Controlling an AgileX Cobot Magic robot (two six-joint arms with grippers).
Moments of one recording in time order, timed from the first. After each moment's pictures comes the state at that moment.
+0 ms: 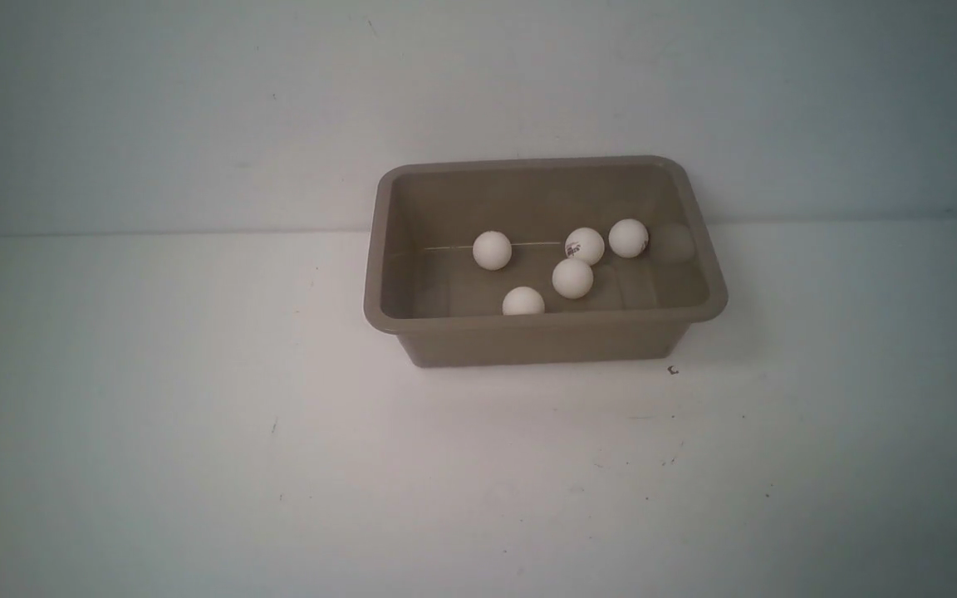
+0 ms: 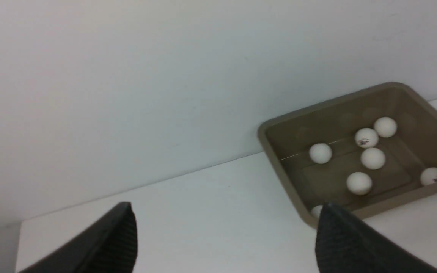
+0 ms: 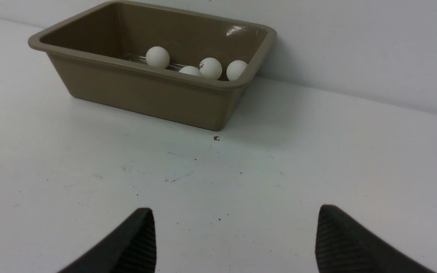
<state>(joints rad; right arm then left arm) 0.27 -0.01 -0.15 0.04 0.59 -0.12 -0.01 0.92 -1.32 -0.17 0.91 0.26</state>
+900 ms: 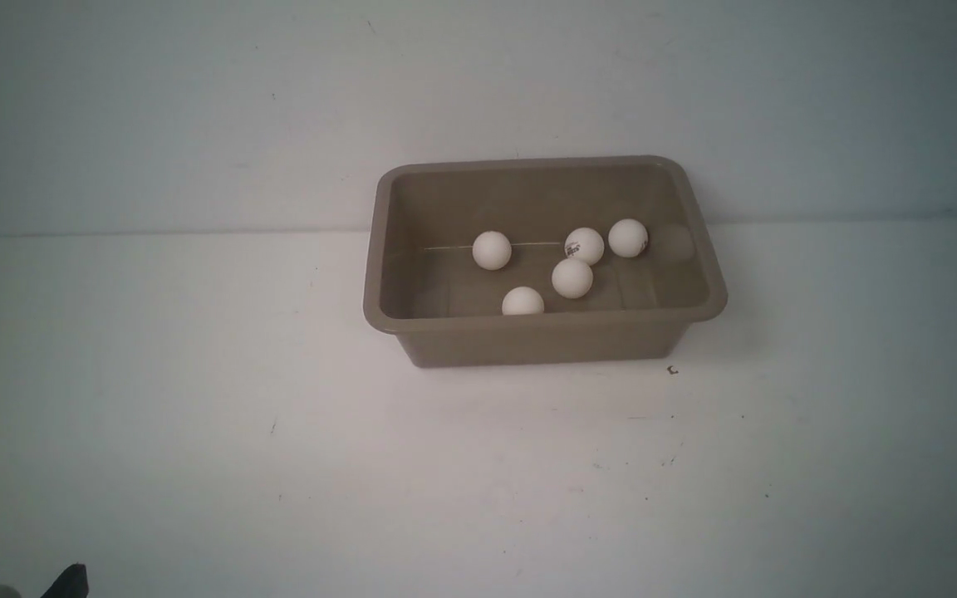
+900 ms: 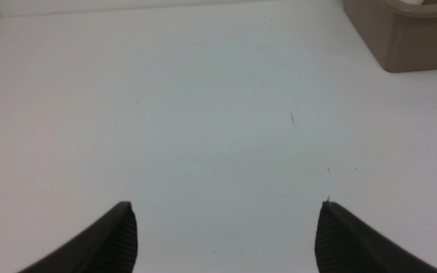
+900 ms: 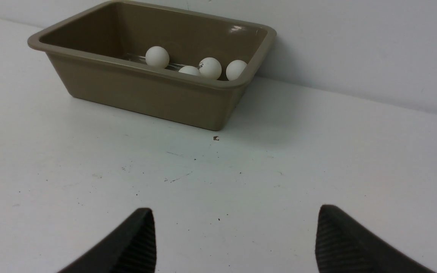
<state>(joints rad) 0.27 -0.01 -0.15 0.04 0.59 -0.12 -0.01 0.24 -0.02 -0.14 0.25 0.13</state>
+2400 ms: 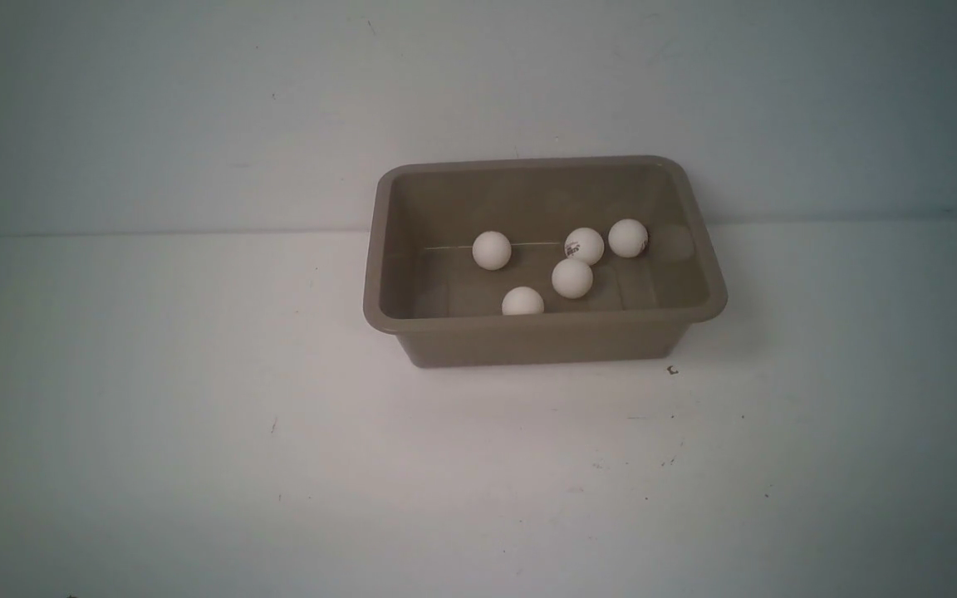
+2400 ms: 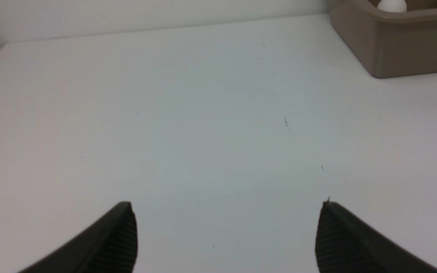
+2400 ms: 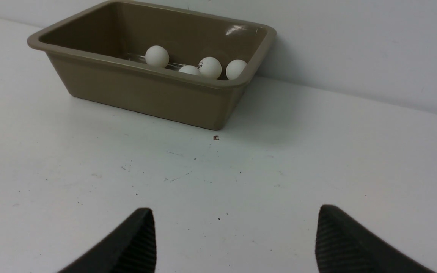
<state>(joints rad) 0.27 -0.01 -0.15 0.04 0.59 -0.12 -0.01 -0.01 0.02 -0.12 0.39 0.13</state>
